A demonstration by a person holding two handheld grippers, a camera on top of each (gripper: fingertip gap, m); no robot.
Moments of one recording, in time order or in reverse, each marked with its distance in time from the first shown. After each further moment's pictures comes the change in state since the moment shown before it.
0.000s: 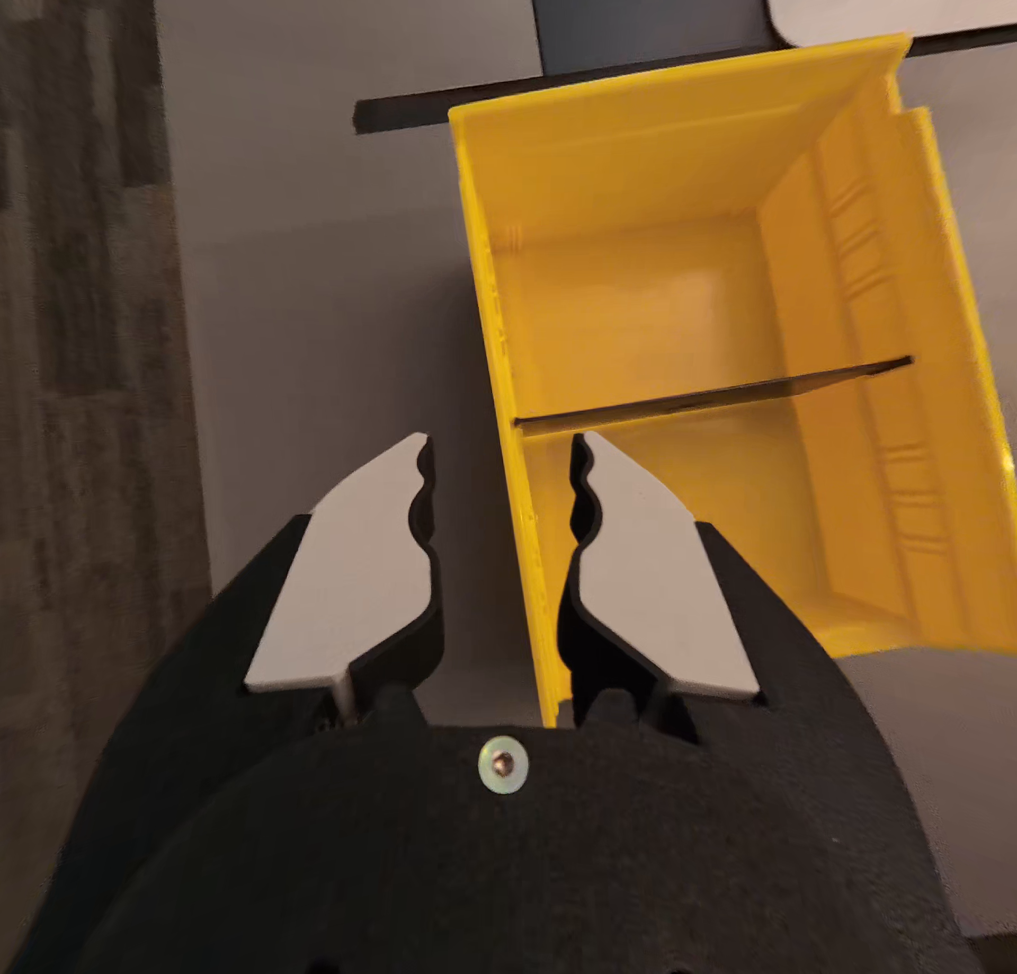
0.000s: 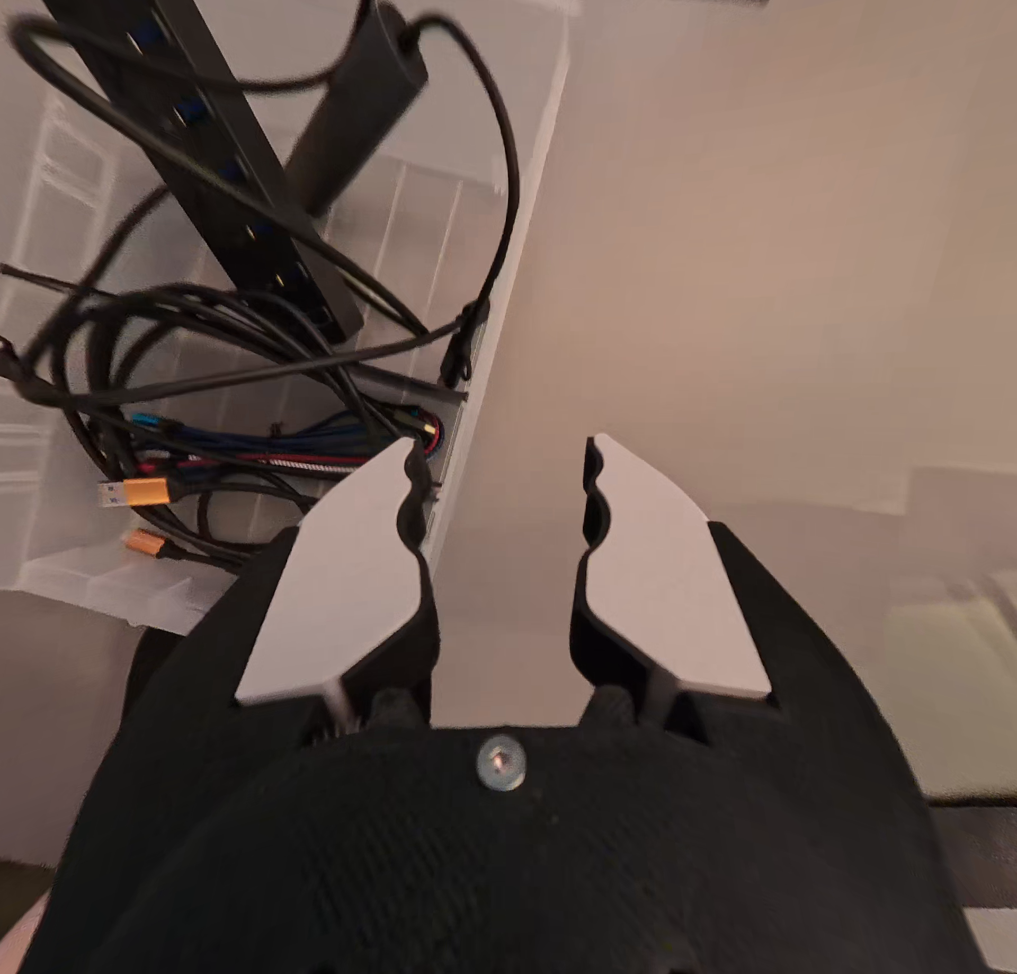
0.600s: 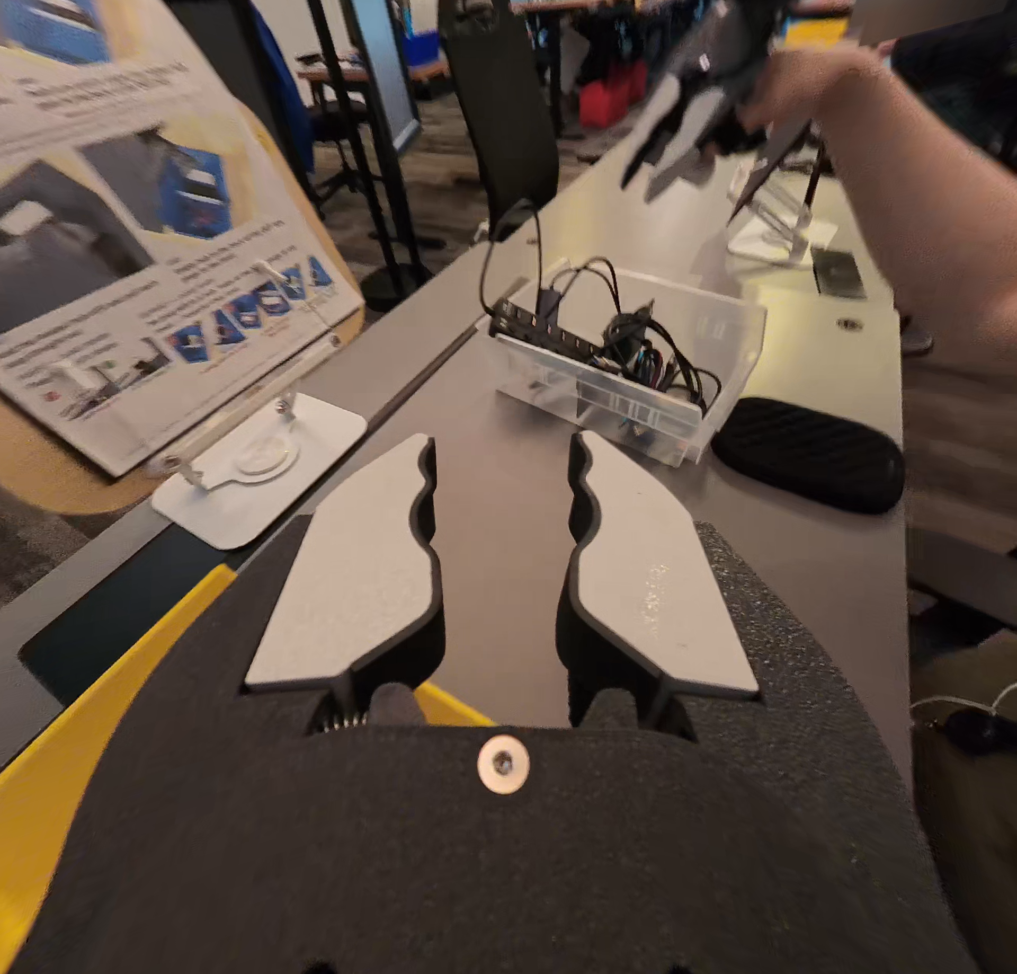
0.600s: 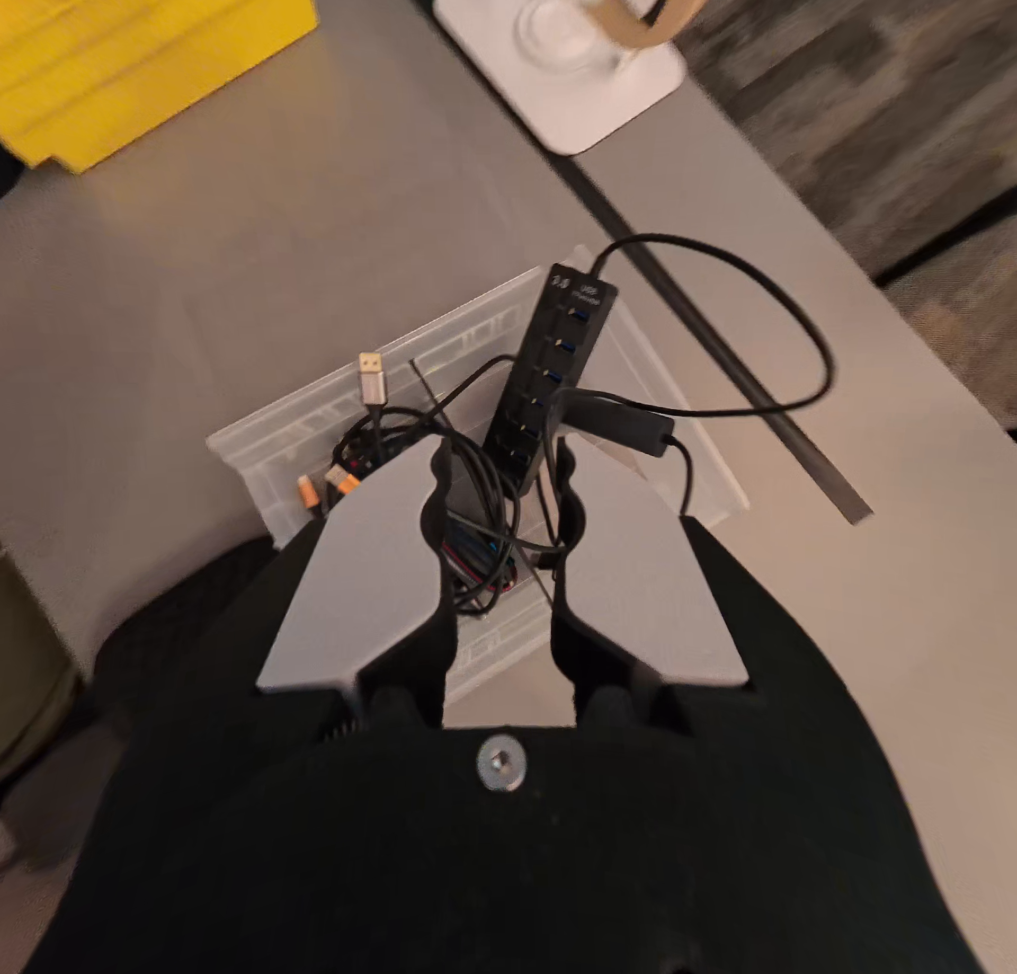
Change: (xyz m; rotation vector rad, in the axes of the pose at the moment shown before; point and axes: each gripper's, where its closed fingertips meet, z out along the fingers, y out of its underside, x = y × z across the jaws) left arm 0.276 -0.065 -0.132 0.645 0.758 0.573; right arm -0.107 -0.108 -0.072 0.176 -0.402 -0.654
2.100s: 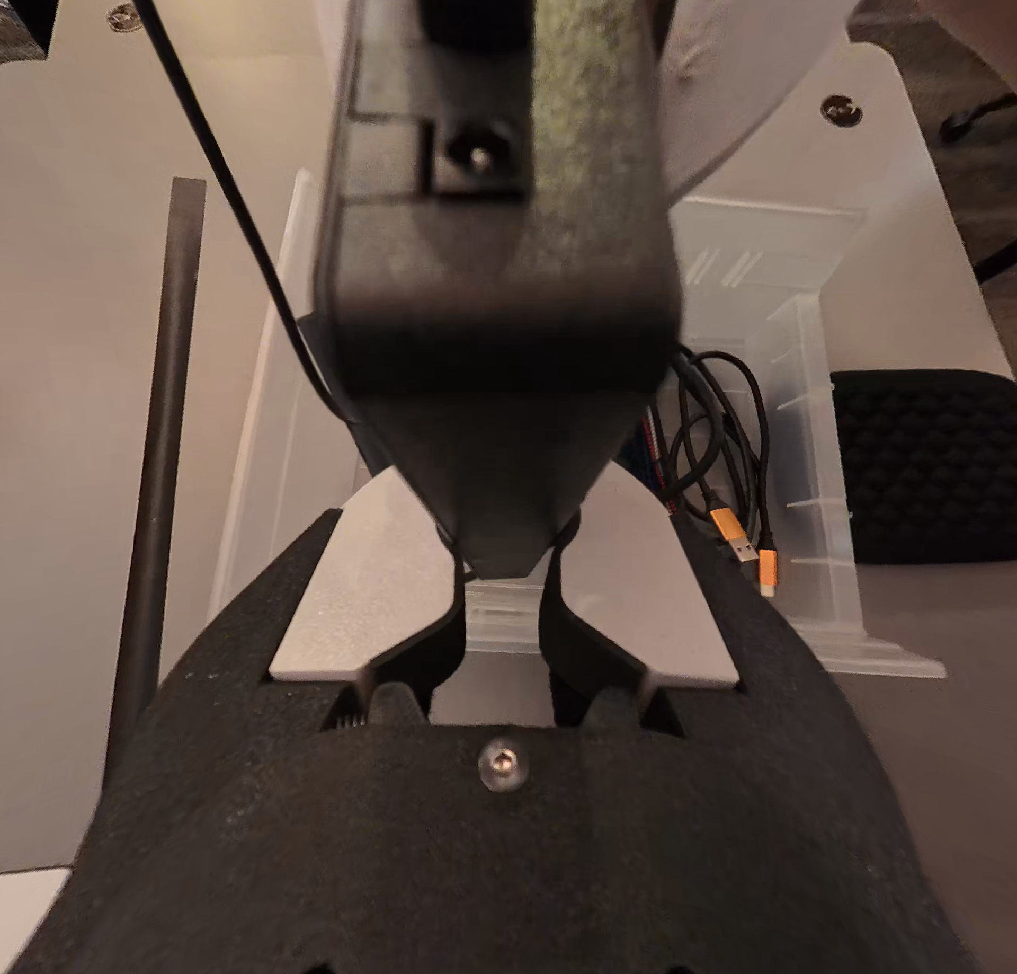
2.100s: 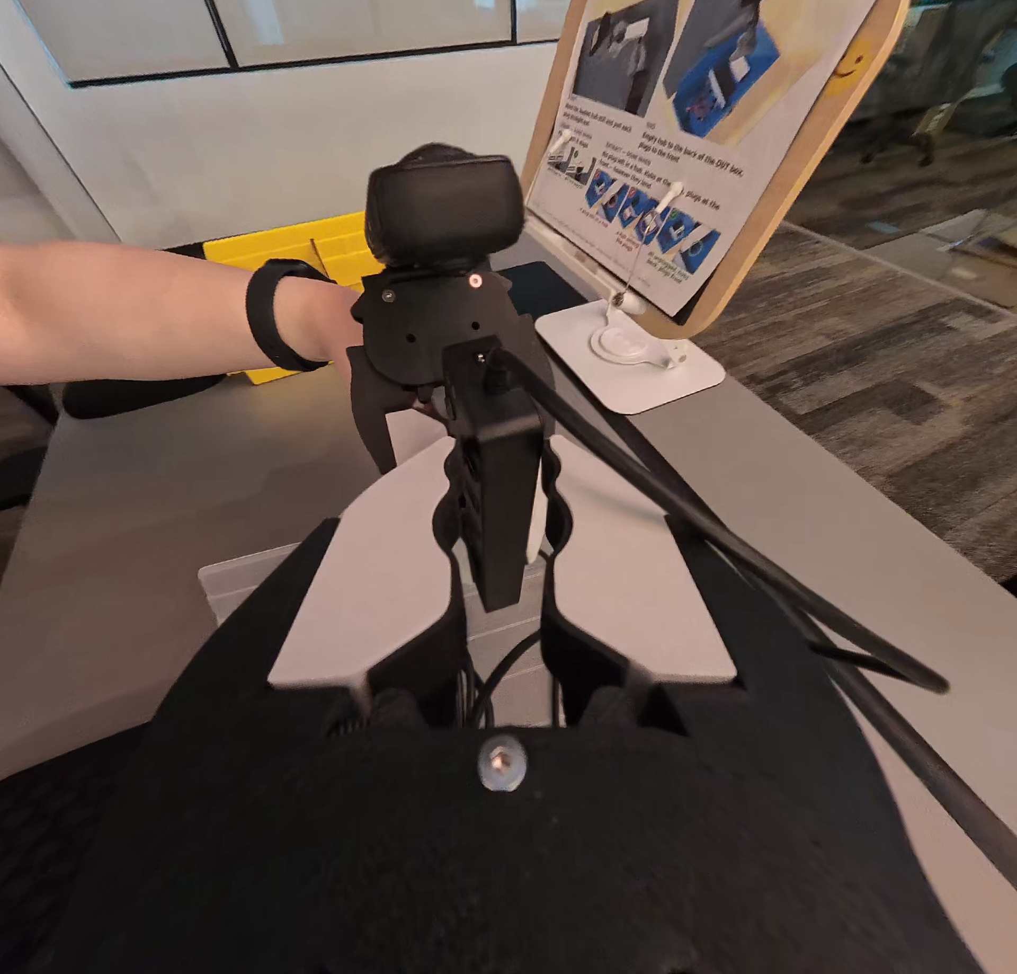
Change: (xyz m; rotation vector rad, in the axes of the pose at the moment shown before) left arm 0.090 0.042 0.383 -0.458 0.567 0.208; right arm 0.005 -0.040 0.030 0.568 -0.255 -0.064
